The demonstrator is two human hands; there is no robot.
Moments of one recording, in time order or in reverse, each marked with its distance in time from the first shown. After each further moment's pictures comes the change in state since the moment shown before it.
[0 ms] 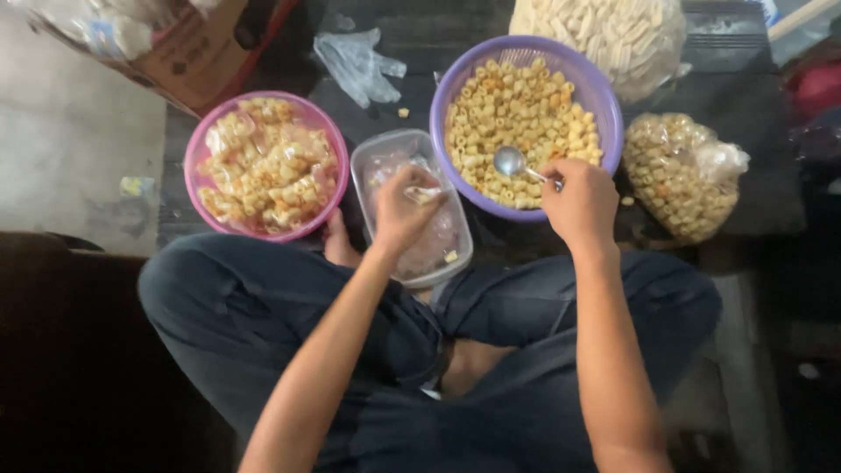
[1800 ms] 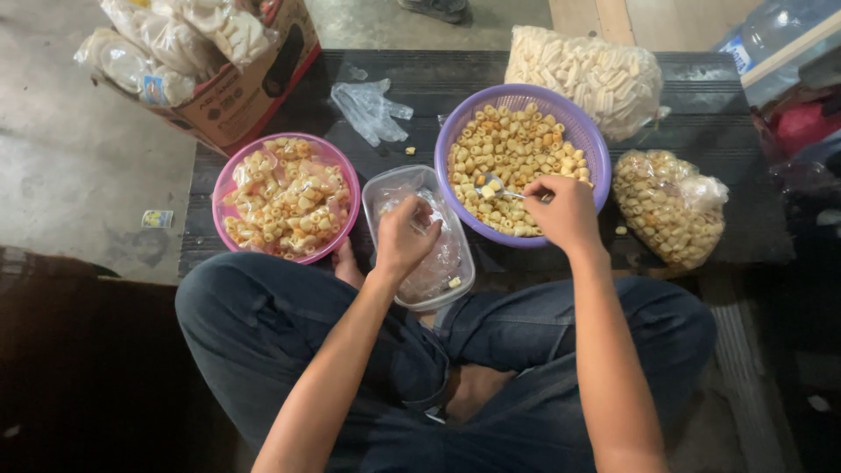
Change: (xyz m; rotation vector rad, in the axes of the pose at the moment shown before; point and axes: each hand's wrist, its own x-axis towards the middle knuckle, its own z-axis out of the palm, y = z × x) left_hand -0.002 0.023 -0.018 0.195 -0.011 0.124; right_hand 0.015 -0.024 -0.019 0.336 -0.069 -0.039
